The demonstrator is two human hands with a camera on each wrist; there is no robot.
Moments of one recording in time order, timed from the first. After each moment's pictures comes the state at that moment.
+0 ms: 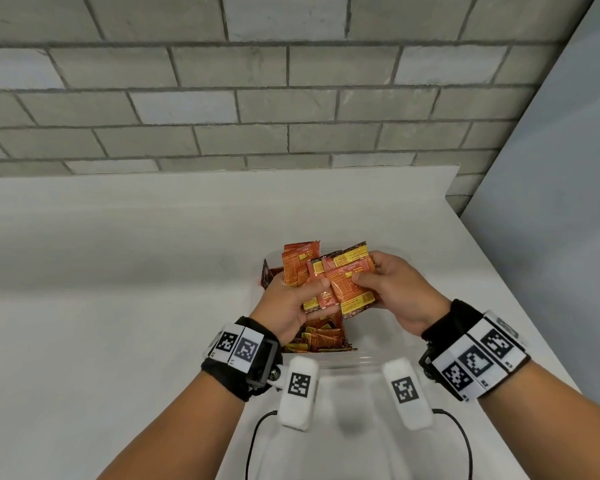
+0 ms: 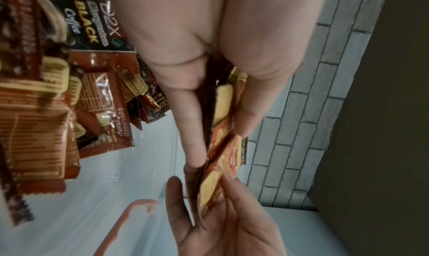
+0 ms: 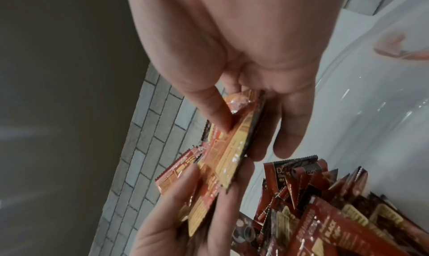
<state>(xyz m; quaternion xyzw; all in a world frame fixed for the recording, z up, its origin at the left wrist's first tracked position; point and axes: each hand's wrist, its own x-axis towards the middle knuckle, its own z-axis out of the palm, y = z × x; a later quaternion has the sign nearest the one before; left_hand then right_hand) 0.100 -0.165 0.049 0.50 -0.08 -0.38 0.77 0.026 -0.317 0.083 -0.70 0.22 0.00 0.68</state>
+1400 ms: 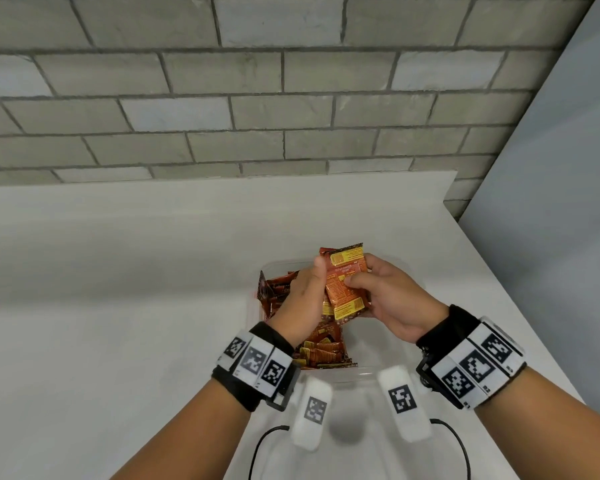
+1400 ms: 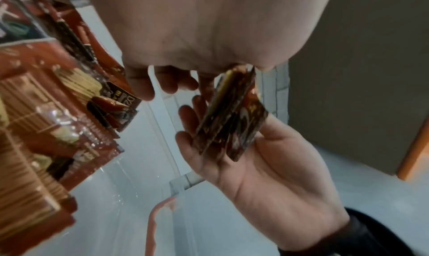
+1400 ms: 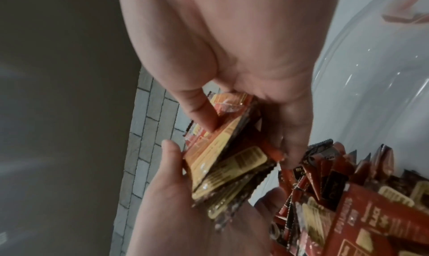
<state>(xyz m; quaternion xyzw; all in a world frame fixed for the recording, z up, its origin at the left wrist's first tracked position) 0.105 -0.188 0.056 0.64 -0.27 -0.31 0.65 0.037 -0.316 0.090 -0.64 0.22 0.02 0.73</state>
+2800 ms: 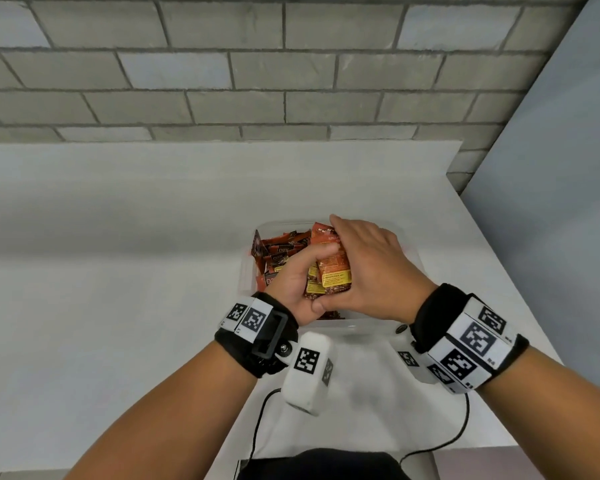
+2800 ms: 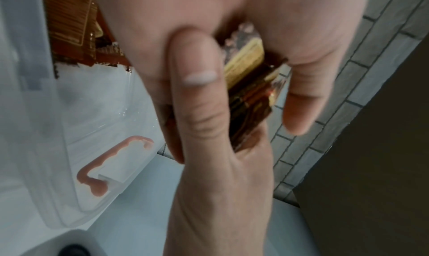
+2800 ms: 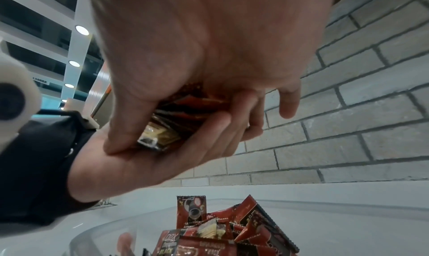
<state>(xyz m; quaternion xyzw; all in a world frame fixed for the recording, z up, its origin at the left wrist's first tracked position) 0.073 -0.189 0.050 0.33 -0.11 -0.48 0.81 0.003 -0.302 0.098 -0.99 0.01 0.00 0.15</state>
